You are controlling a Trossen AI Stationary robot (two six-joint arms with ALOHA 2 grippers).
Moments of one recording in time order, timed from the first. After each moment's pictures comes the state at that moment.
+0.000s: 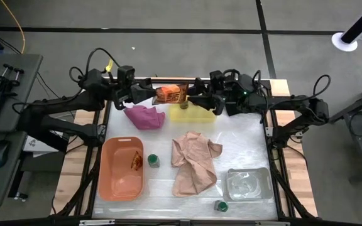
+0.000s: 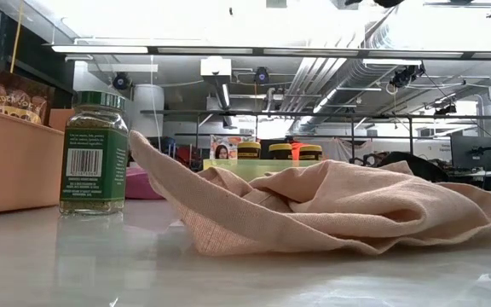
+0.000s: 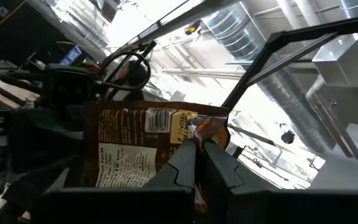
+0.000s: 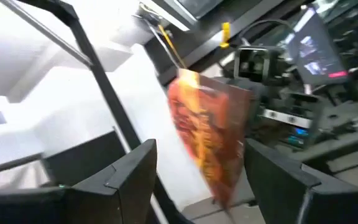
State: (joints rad) left arm 0.24 1.09 1.03 0.50 0.41 -0.86; right arm -0.21 1.46 1.13 0.80 -0.43 0.71
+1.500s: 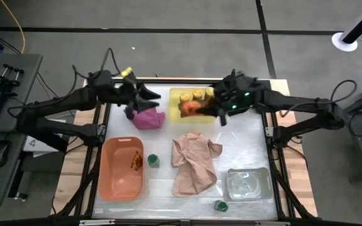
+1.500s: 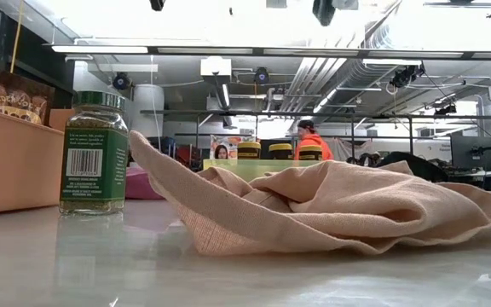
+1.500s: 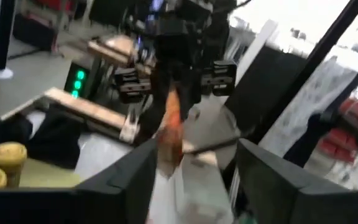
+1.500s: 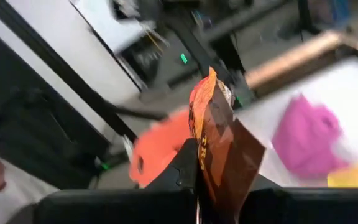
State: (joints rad) left arm 0.27 1.01 1.03 -0.08 0.32 -0.42; right arm -0.17 1.22 1.13 -0.11 -0.32 0.48
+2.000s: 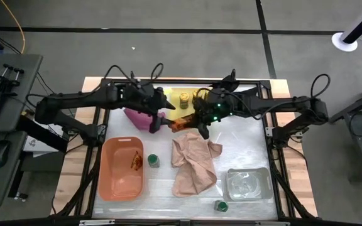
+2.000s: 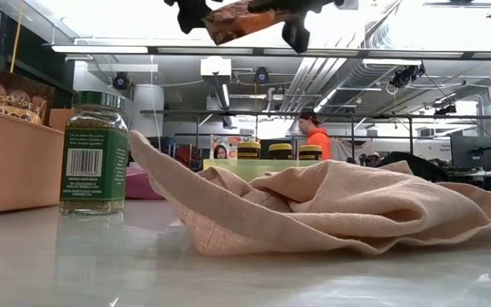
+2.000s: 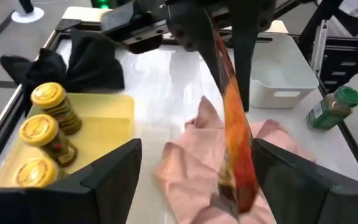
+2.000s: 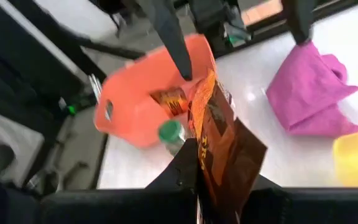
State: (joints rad) left arm 0.14 1.35 1.29 -0.53 0.14 0.05; right arm -0.08 1.47 1.25 -0.25 -0.28 0.34
